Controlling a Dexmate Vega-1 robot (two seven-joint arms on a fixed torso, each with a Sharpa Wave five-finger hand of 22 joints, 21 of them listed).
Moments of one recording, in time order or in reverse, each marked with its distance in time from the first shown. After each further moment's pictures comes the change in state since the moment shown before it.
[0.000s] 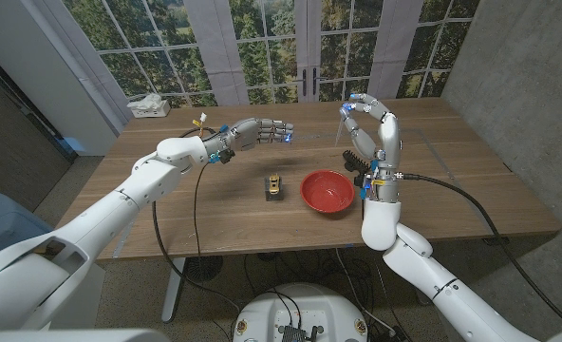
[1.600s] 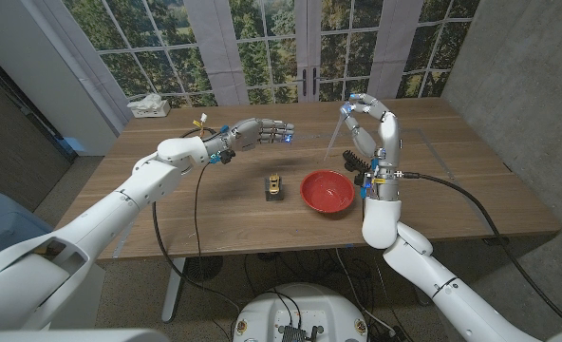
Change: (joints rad) left arm -0.001 -0.002 0.003 -0.001 -0.001 0.000 0.000; left_hand -0.005 -0.005 0.009 0.000 0.000 0.000 0.000 0.000 0.000 0.000 0.000 0.000 0.000 0.000 0.000 0.000 0.000 -0.005 0.005 0.000 0.000; right arm 0.006 0.006 0.006 0.013 0.018 0.009 0.017; right_hand -0.027 0.020 0.006 -0.006 -0.008 0.083 0.021 0.007 -0.020 0.008 0.000 0.000 0.014 -0.002 -0.002 0.000 0.014 0.000 0.000 0.015 0.000
